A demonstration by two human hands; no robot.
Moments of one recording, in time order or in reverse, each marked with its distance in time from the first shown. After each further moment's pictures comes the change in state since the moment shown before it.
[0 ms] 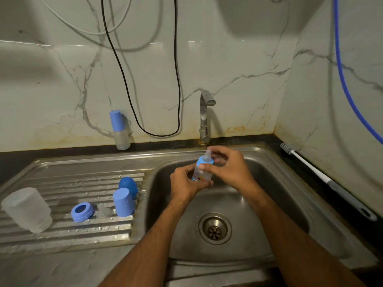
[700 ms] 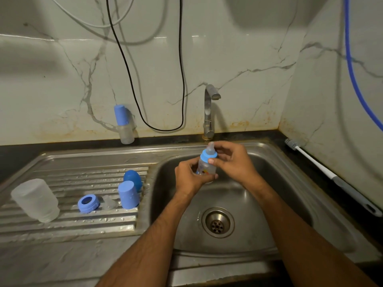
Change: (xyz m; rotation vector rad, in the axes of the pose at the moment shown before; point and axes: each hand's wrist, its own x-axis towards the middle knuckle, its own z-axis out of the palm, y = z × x) left_hand -0.002 0.002 0.001 -0.027 0.012 0.006; right_hand 0.000 -0.001 -0.001 0.009 -0.017 -0.017
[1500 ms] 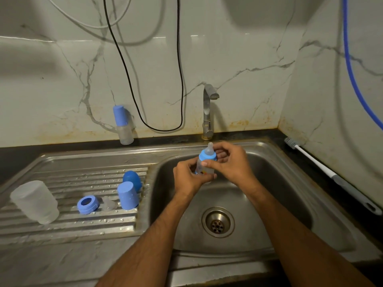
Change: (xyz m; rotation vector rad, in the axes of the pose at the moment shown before) left_hand -0.002 0.003 -0.001 0.024 0.021 0.032; right_hand -0.005 0.000 0.005 -0.077 0.032 0.000
